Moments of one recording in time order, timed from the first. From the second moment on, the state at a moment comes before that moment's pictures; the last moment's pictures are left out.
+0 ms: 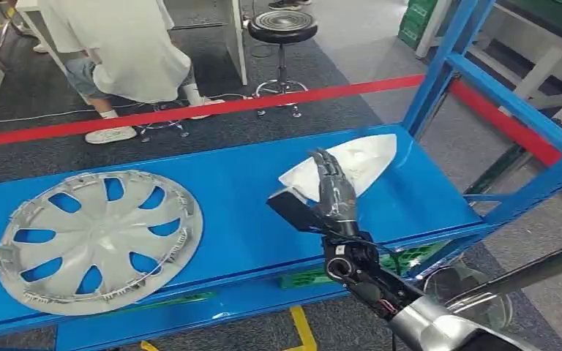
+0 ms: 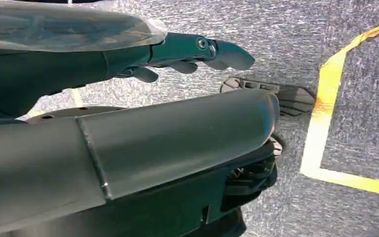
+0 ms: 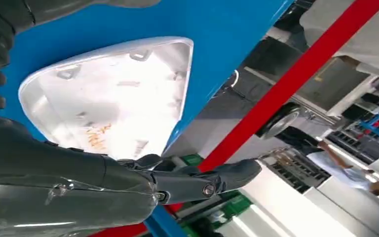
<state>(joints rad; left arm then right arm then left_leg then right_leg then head) -0.15 0.04 -0.96 -0.22 1.07 0.17 -0.01 -0.34 0.09 0.39 -1.14 0.75 -0.69 -0.10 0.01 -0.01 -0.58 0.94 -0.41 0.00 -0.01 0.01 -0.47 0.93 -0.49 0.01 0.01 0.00</state>
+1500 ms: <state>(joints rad) -0.17 0.05 -0.97 -0.22 1.04 0.16 0.00 -0.47 0.11 0.14 -0.96 0.88 -0.69 -0.05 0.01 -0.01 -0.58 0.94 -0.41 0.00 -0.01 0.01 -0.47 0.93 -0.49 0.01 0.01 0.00</state>
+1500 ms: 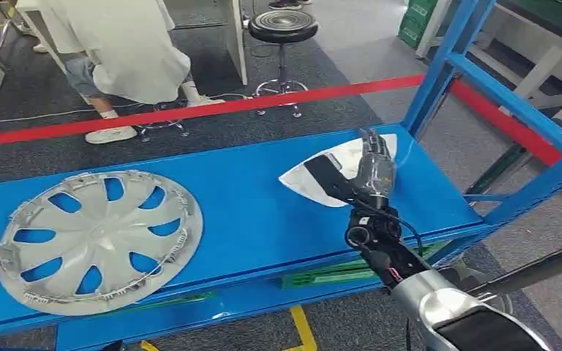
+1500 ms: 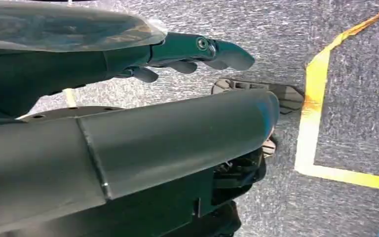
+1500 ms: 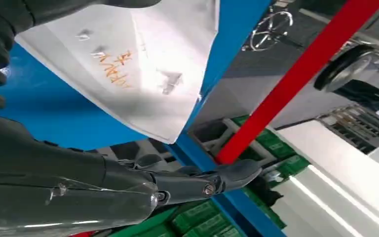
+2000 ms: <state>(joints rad) -0.18 0.05 -0.99 -0.22 1.04 0.16 0.01 -0.51 0.11 0.13 -0.86 0.83 -0.69 -0.05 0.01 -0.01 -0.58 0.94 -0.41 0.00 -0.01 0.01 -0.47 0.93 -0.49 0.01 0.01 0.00</state>
